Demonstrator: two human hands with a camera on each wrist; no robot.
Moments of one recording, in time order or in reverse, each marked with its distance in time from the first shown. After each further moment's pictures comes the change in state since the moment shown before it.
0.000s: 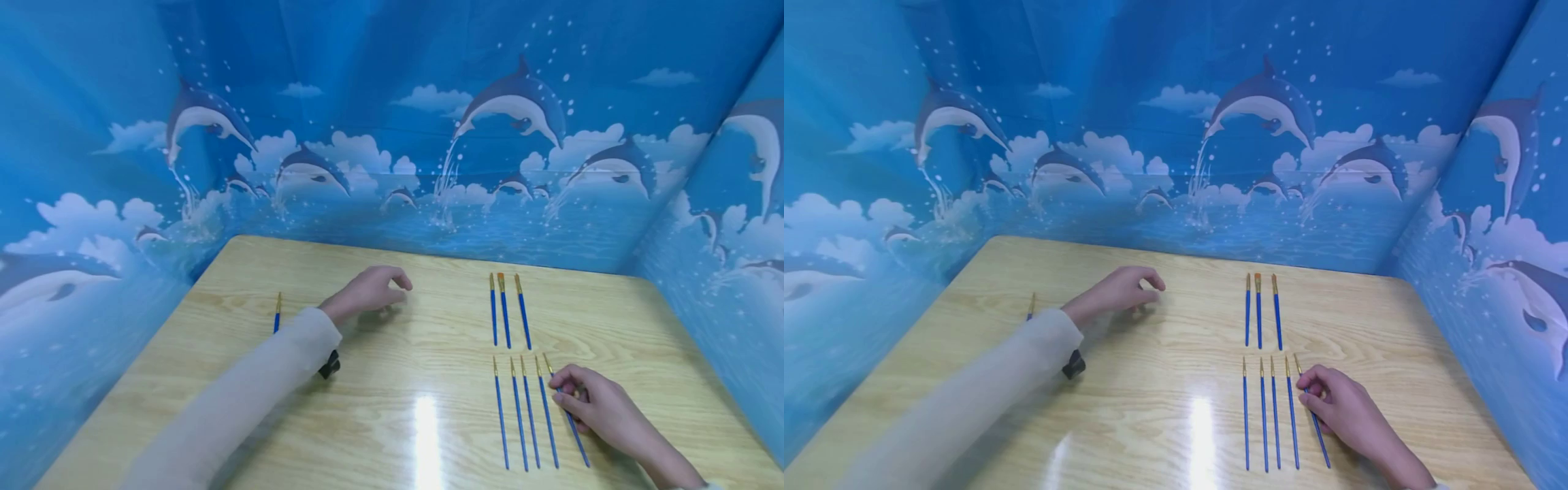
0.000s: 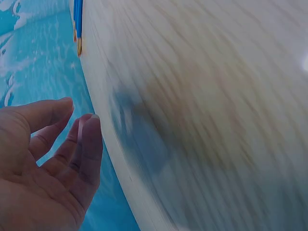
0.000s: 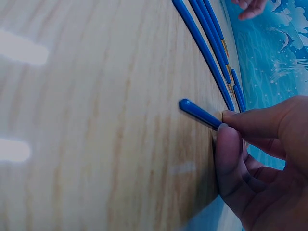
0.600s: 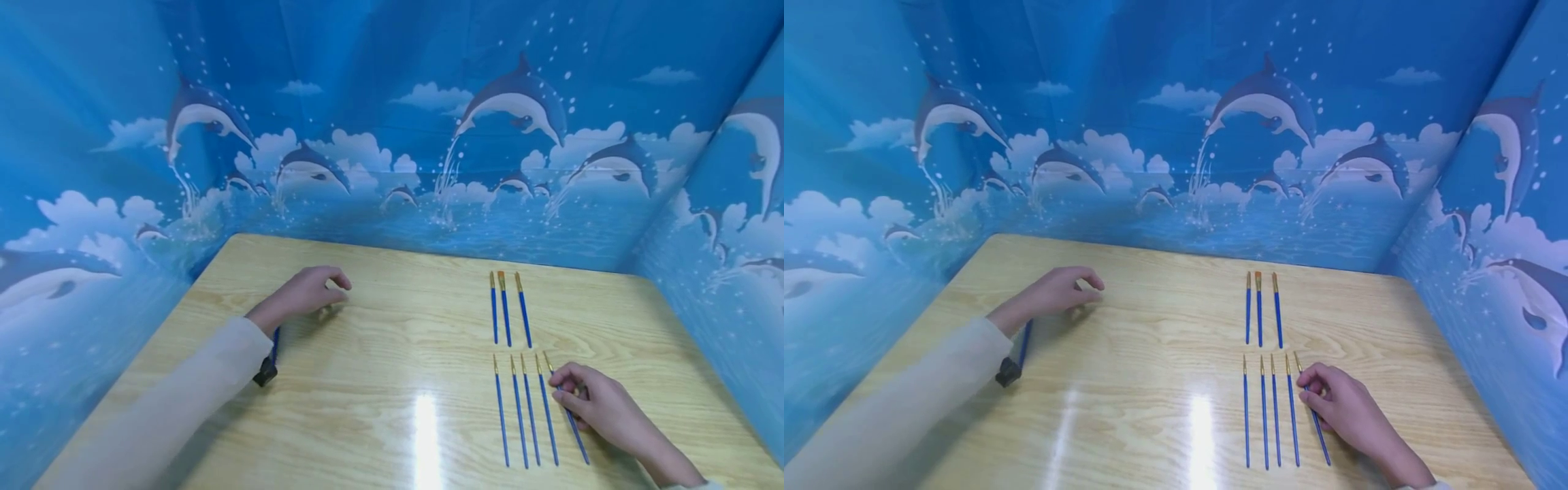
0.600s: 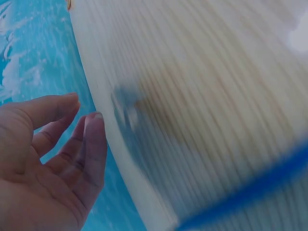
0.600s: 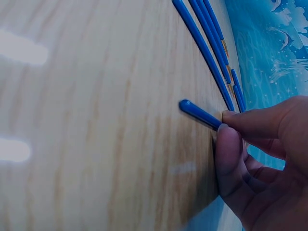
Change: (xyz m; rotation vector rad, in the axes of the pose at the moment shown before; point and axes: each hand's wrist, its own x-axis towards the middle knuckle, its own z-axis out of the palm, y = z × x) left_hand -0.057 -0.080 -0.055 0.035 0.043 -0.086; right_hand 0.000 -0.001 0.000 -0.016 0.010 -0.002
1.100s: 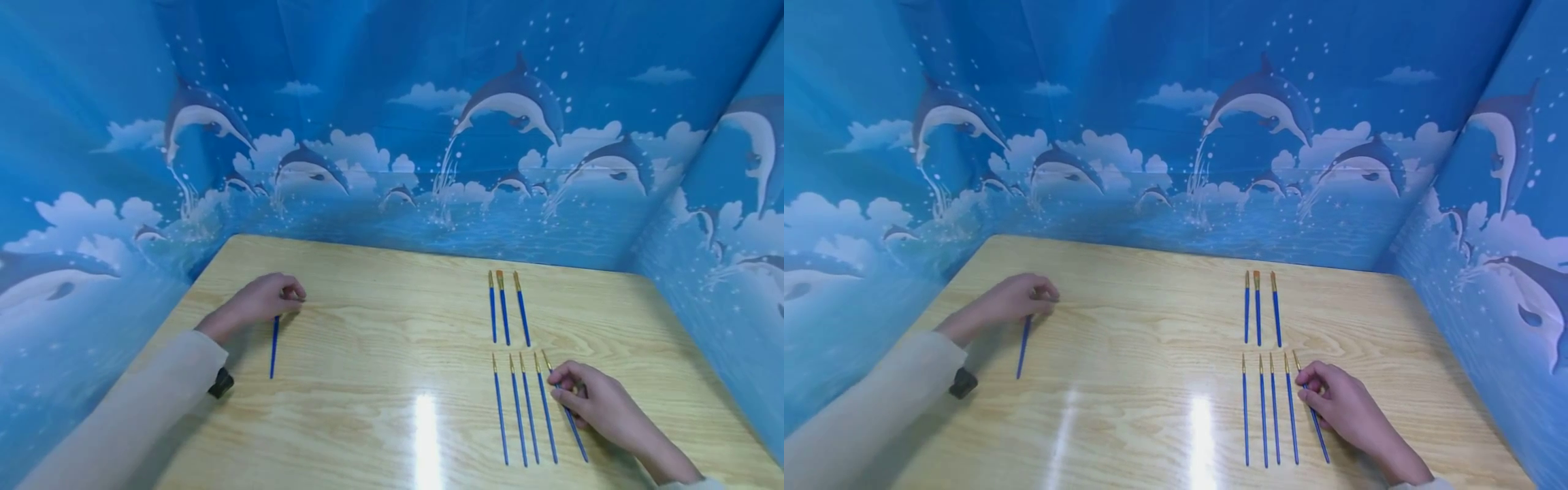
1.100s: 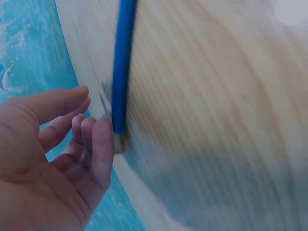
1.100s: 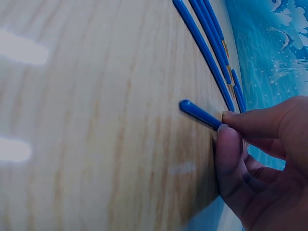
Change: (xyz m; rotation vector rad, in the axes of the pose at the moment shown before) left_hand -0.033 -0.057 -0.028 0.072 0.018 -0.009; right_hand -0.001 -0.001 -0.001 0.003 -0.004 -0.018
